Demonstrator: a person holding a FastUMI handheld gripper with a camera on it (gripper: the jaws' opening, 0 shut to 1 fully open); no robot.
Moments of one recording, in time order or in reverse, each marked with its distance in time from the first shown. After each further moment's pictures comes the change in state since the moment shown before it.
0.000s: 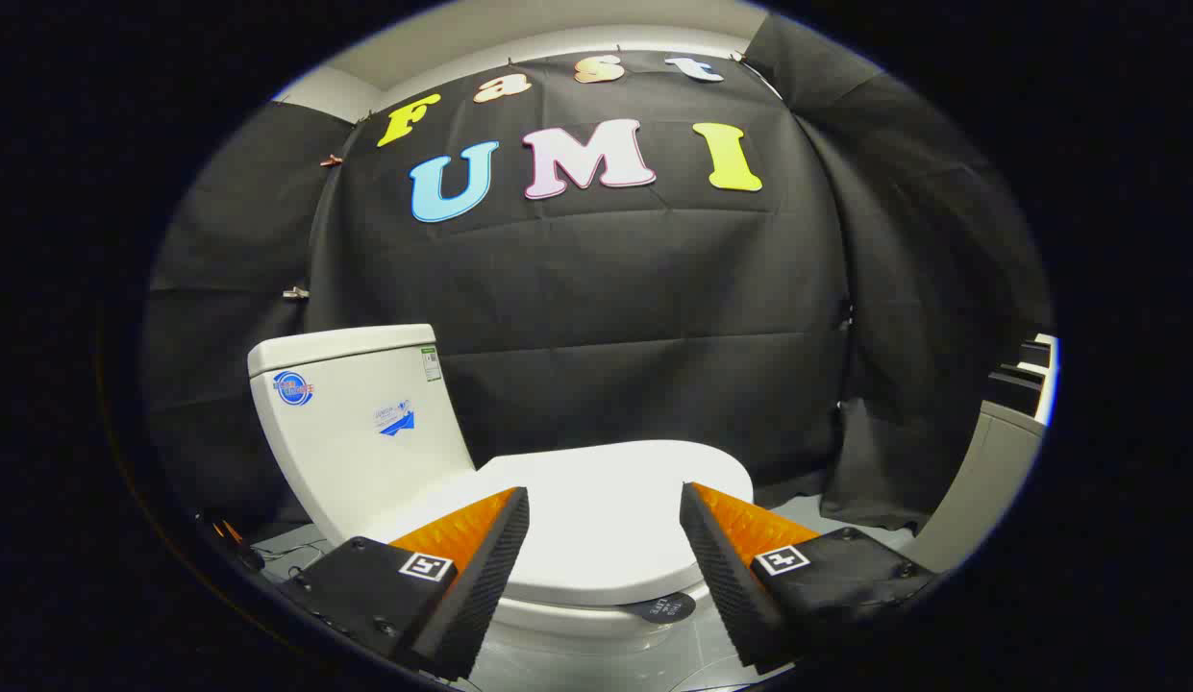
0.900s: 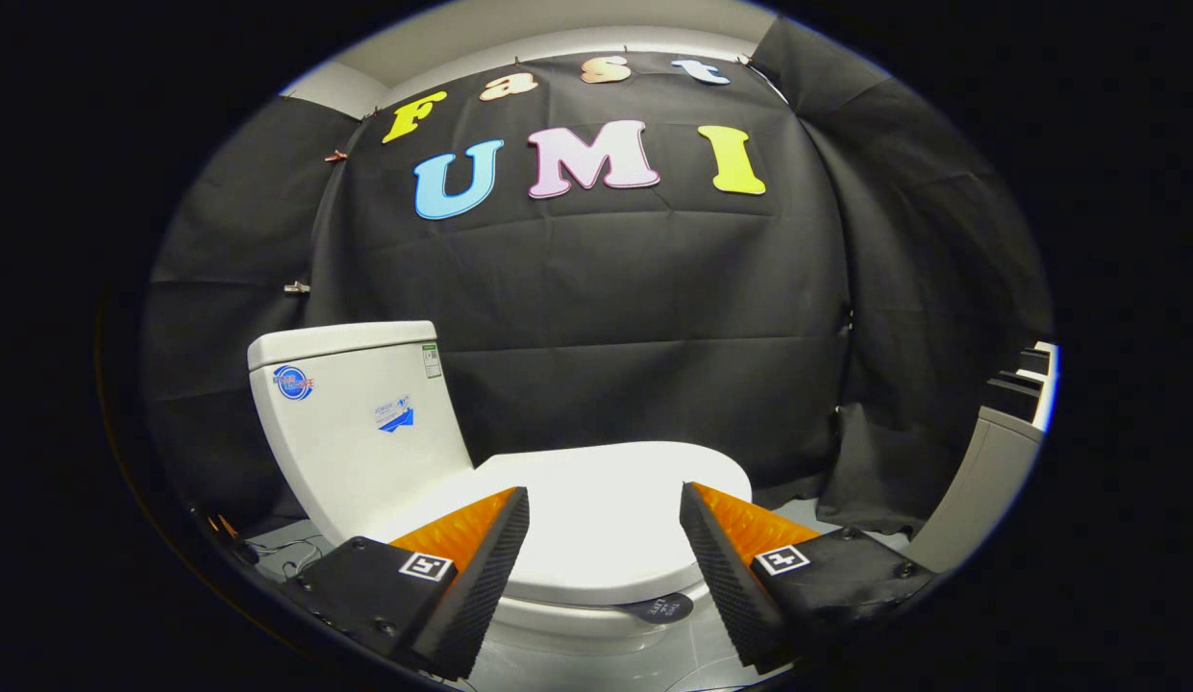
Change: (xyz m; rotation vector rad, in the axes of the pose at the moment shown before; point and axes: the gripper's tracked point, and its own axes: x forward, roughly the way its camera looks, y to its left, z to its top) arm -0.002 0.005 0.000 -0.023 -0.007 0.006
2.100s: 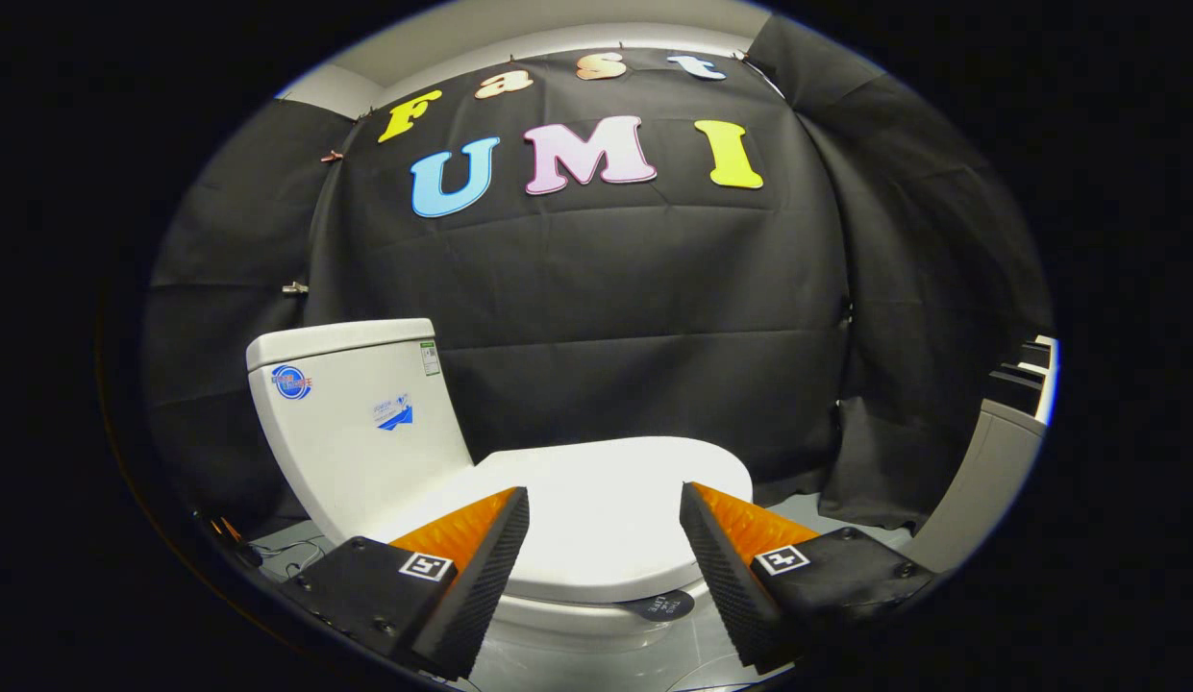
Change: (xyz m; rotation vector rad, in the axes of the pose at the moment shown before) arm 0.001 -0.004 -0.005 0.017 0.018 -0.004
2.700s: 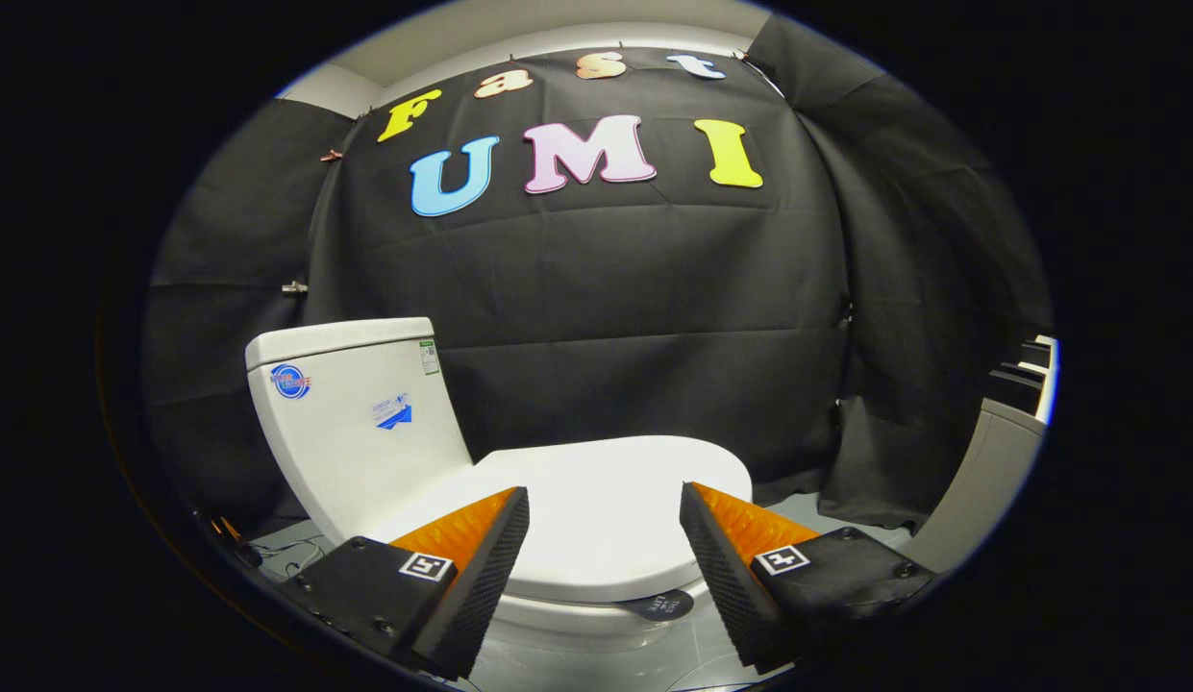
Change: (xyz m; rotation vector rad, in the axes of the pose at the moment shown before) arm 0.000 -0.001 0.000 -0.003 0.002 -0.002
